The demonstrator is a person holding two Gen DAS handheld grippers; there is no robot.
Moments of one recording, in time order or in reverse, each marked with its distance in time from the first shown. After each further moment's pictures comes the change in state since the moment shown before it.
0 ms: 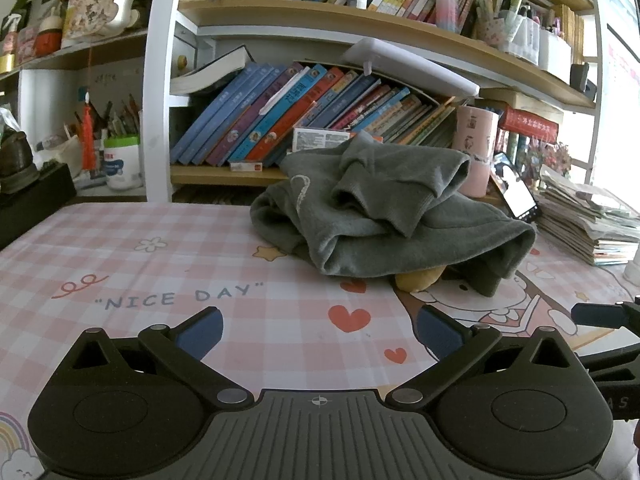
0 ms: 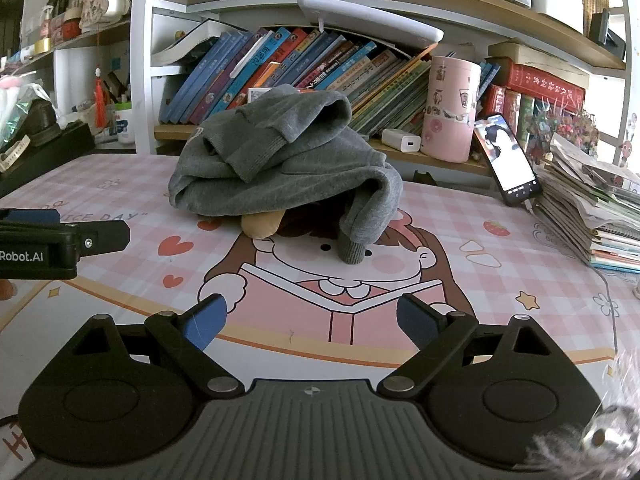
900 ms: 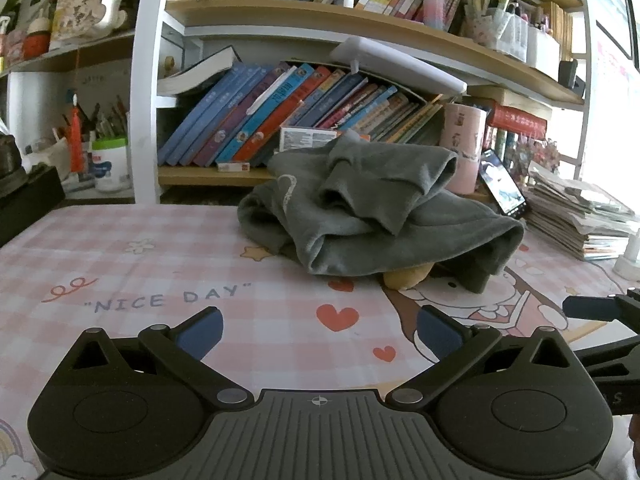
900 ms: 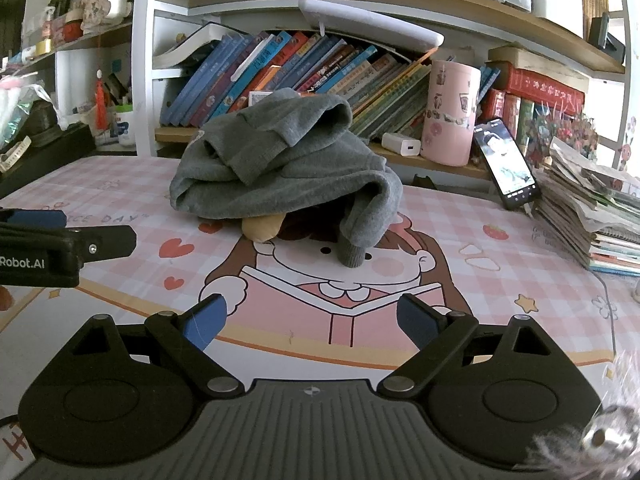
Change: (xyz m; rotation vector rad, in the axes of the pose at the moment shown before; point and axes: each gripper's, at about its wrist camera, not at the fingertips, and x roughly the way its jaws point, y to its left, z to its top) left arm 0.002 0.000 0.000 0.006 0.008 -0.024; right arm -0.002 0.001 0.000 -0.004 -0.014 0.000
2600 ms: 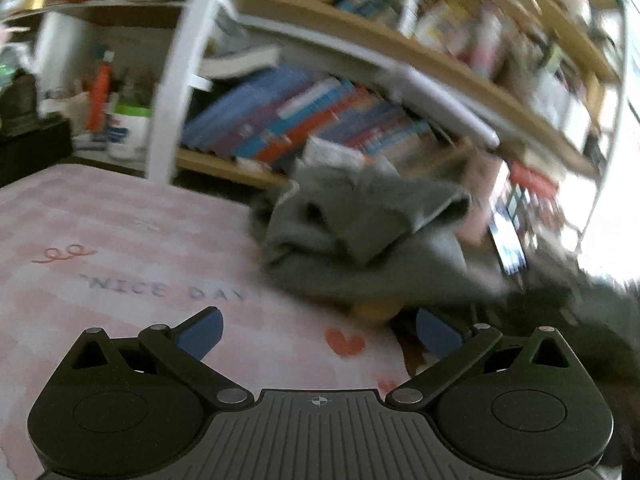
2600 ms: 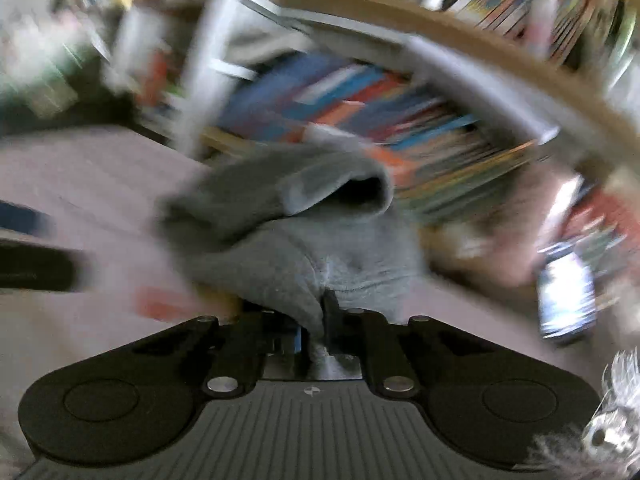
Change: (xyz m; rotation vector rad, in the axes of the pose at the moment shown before) left arm 0.000 0.034 0.002 -0.245 -0.083 -0.037; right arm 0.057 0.019 0.059 -0.194 -0.050 0.315
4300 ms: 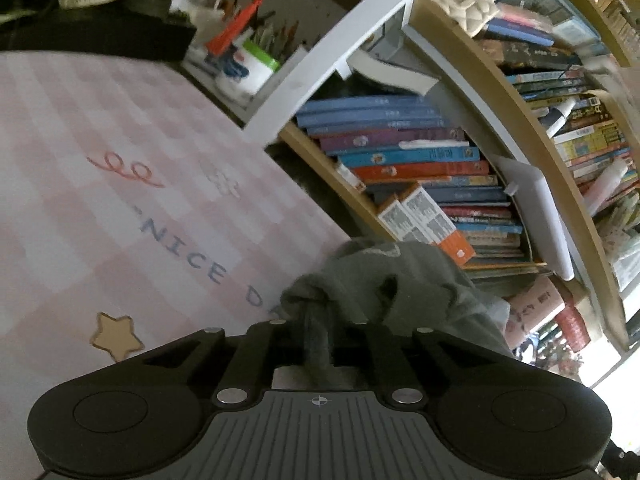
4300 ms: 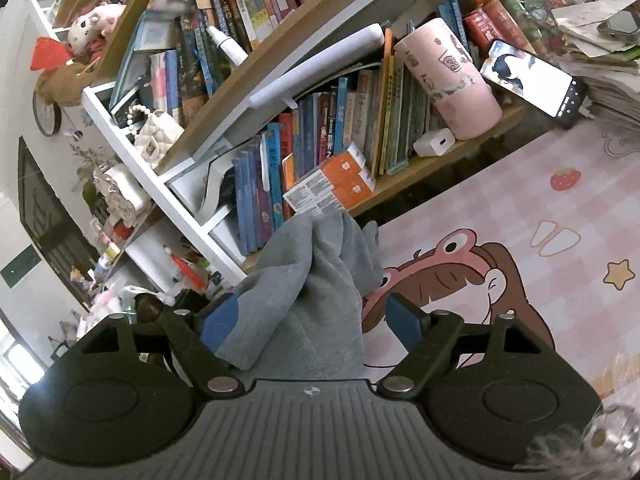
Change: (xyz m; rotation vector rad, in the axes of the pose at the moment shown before) left arm 0.027 0.051 0.015 -0.495 -0.005 0.104; right arm -0.072 -0.112 -0.042 0.782 -0.193 0.141
